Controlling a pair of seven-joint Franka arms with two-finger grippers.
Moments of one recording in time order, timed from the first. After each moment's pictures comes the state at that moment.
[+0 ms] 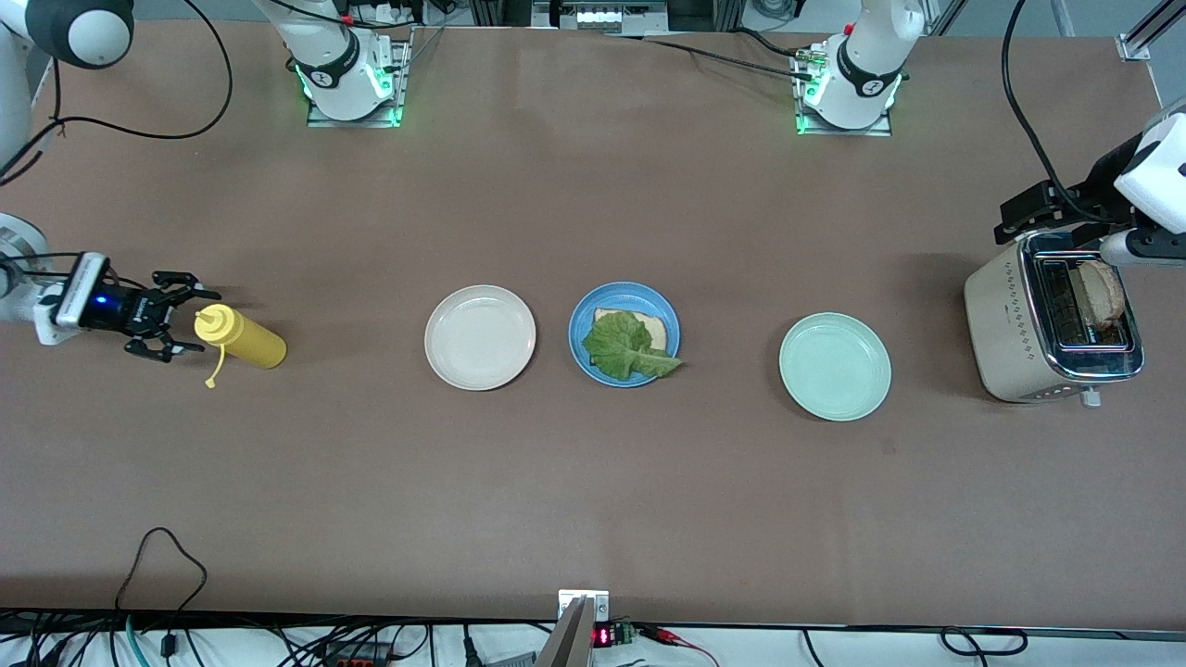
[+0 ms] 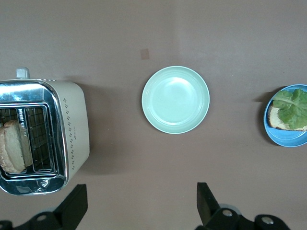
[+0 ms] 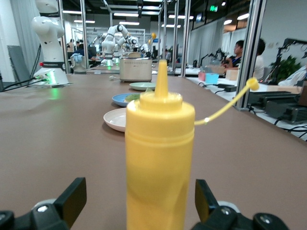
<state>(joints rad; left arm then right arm) 0.01 0.00 0.01 -1.65 -0.05 1.59 0.02 -0.47 0.90 -0.21 -1.58 1.14 1.31 -2.66</state>
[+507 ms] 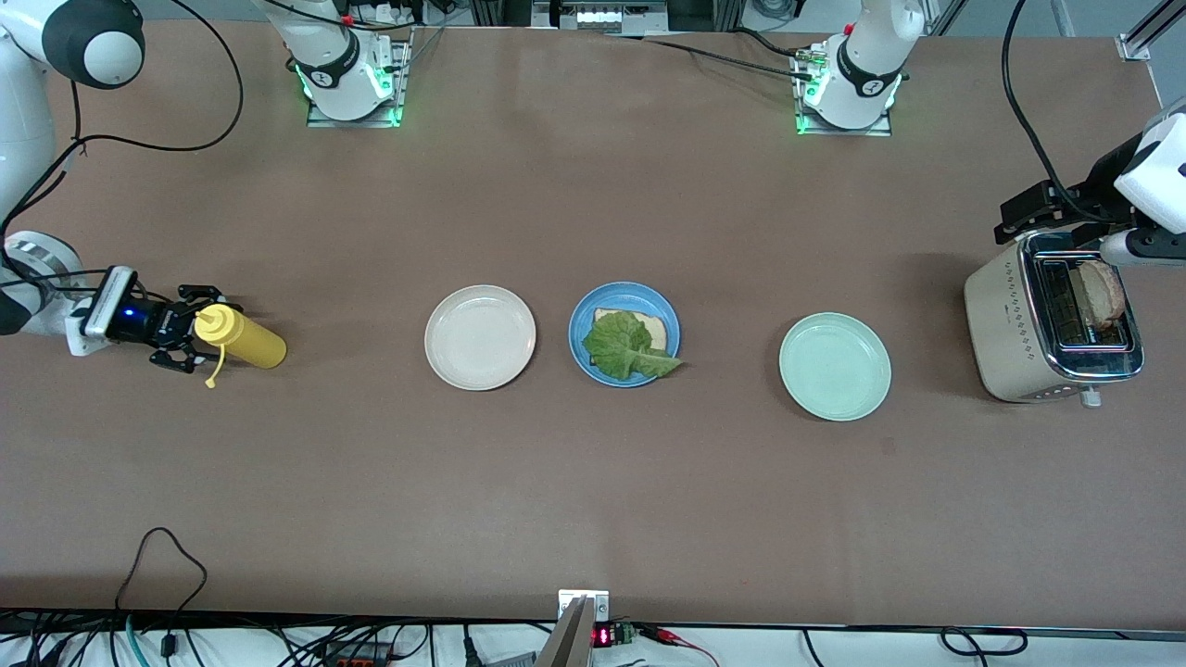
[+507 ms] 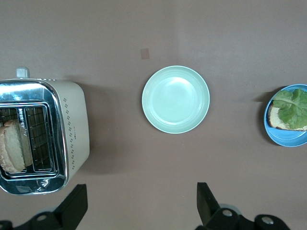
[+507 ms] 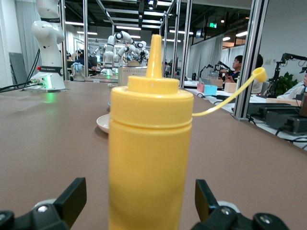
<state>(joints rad) 0.01 0.00 0.01 -1.65 -0.05 1.59 0.02 -0.47 0.96 -0.16 -1.55 1.18 1.31 -2.68</state>
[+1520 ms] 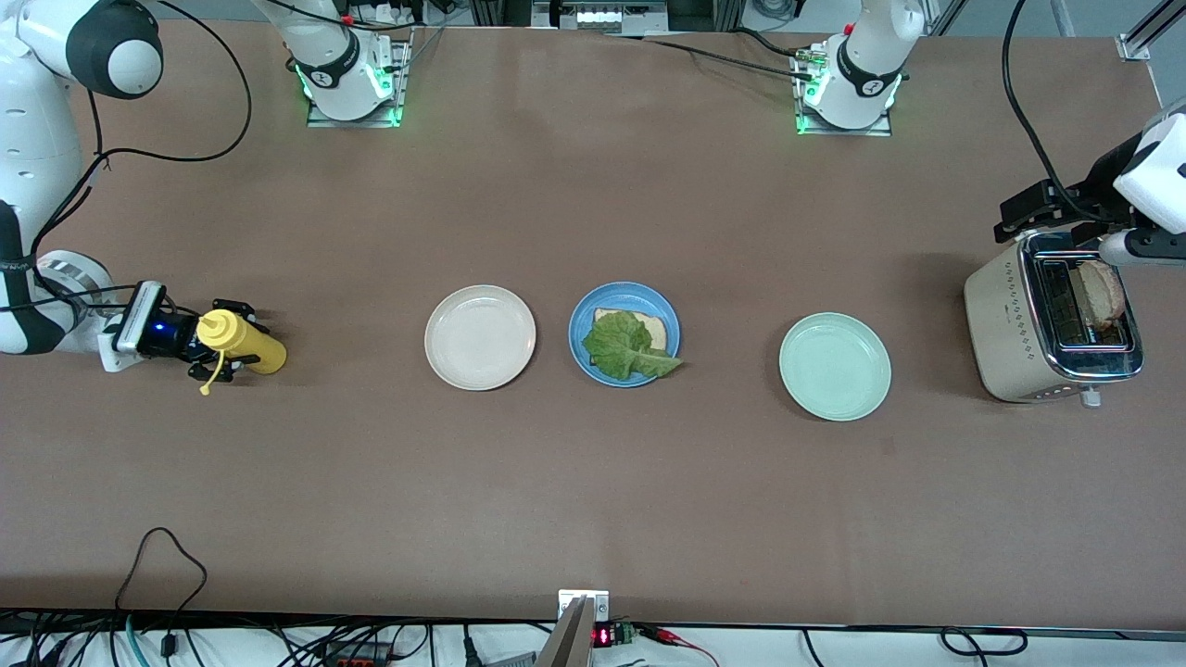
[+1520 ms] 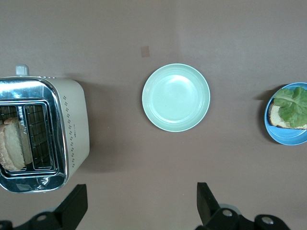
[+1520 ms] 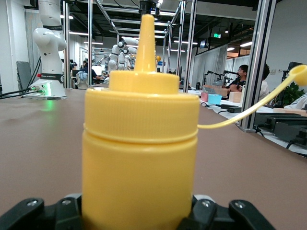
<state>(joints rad) 0.01 0.00 0.01 -1.65 -0.05 1.58 0.02 -0.40 0.98 -0.15 -1.54 1.23 1.31 -2.68</state>
